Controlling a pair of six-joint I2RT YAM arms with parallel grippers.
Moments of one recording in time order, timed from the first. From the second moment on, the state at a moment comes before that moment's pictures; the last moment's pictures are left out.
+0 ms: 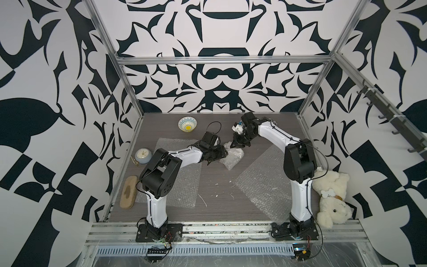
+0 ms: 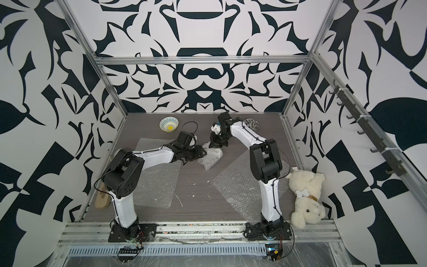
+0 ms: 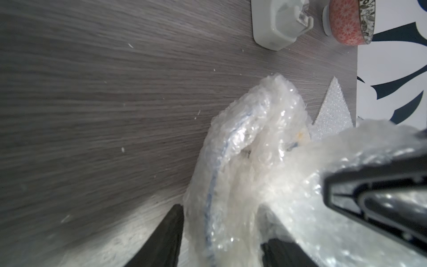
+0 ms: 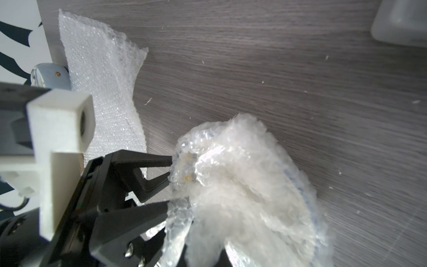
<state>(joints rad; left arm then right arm) -0.60 1.91 1.16 -0.10 0.31 -0.73 0.39 2.10 1.77 -0.91 -0.56 0.34</state>
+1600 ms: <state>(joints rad) -0.55 1.94 1.18 -0.12 0.38 -0.66 0.43 2.10 1.63 -0.79 -0.45 0.31</state>
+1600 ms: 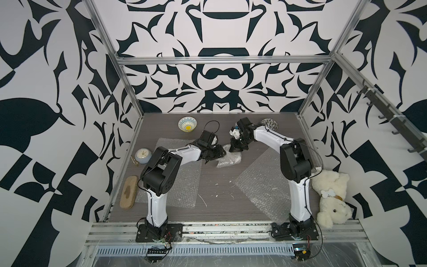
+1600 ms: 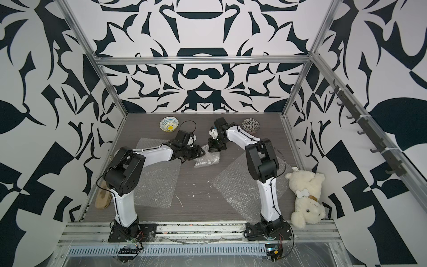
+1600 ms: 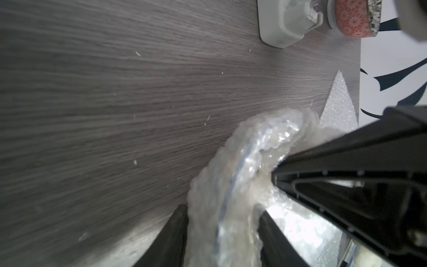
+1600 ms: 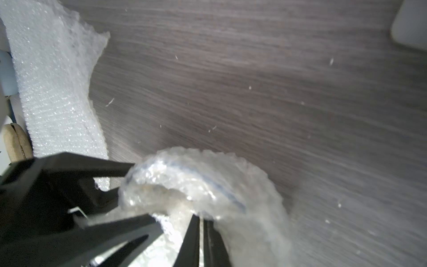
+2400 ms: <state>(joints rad) -0.51 1.99 1.28 -0.21 0.42 -0.54 0.34 2.17 1.87 -0.89 -0.51 0.10</state>
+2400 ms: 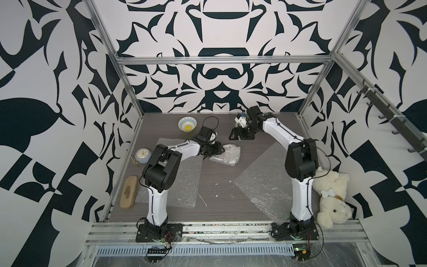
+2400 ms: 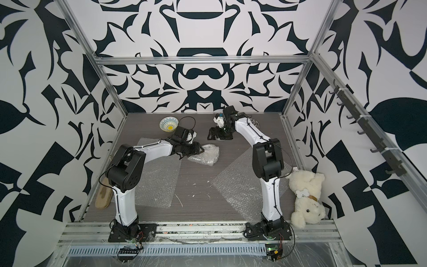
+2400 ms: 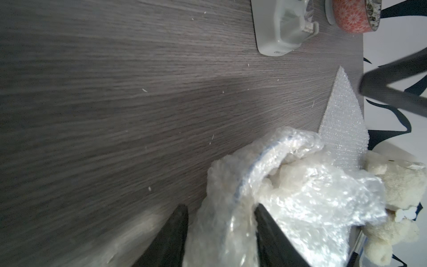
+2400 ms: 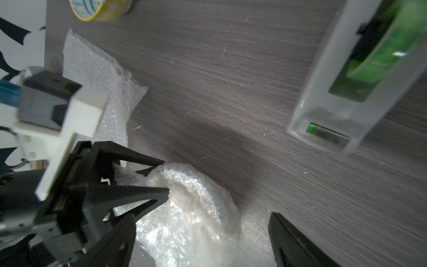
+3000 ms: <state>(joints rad) -0.51 2.02 1.38 -0.31 0.40 -0.46 0.39 2.29 1.89 -1.00 -0.55 -0.04</state>
